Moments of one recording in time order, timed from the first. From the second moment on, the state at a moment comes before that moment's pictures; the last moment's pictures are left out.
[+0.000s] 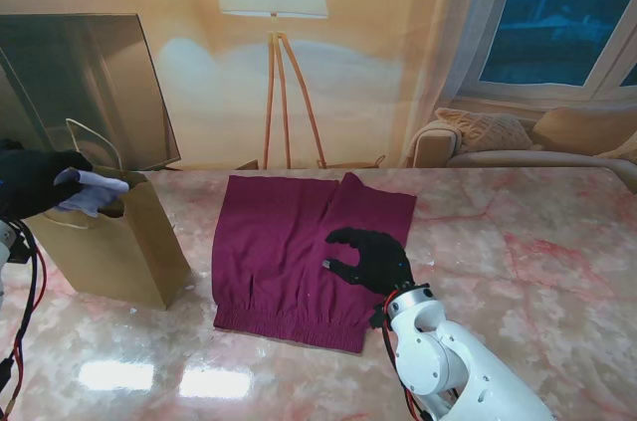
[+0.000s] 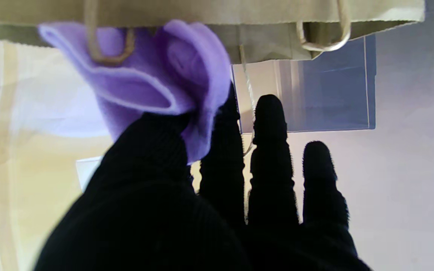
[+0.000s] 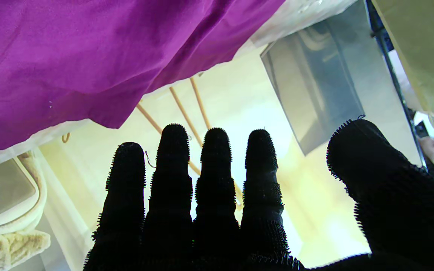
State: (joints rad) left arm 1.68 -1.05 -1.85 -1.96 1.10 -0.09 -0.24; right arm -1.47 -1.17 1.01 -1.49 -0.66 -0.01 -0.35; left_hand 0.96 -0.31 0.30 -0.14 0.66 -0.21 0.69 0.87 1.13 -0.04 0.38 0.91 0.75 0.08 0.50 0.73 0.11 0.15 0.77 0.60; right_hand 0.24 -0.54 0.97 -0.18 0.58 -0.13 0.53 0.40 0.78 -0.05 0.38 0.25 0.76 0.02 0.26 0.39 0.36 0.06 0.84 0.36
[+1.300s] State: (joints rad) left arm 1.64 -1.03 -1.84 -1.96 1.18 -0.06 -0.37; right arm -1.44 -1.19 0.93 -1.54 -0.72 0.04 -0.38; left_hand 0.65 -0.43 0.69 -0.09 0.58 -0.05 0.28 0.33 0.63 0.03 0.15 0.32 0.50 0.08 0.21 0.43 0.06 0.18 0.58 0.55; right_hand 0.23 -0.43 0.89 -0.15 0.60 -0.14 0.53 0.40 0.78 -0.04 0.38 0.25 0.76 0.04 0.26 0.40 0.34 0.09 0.85 0.36
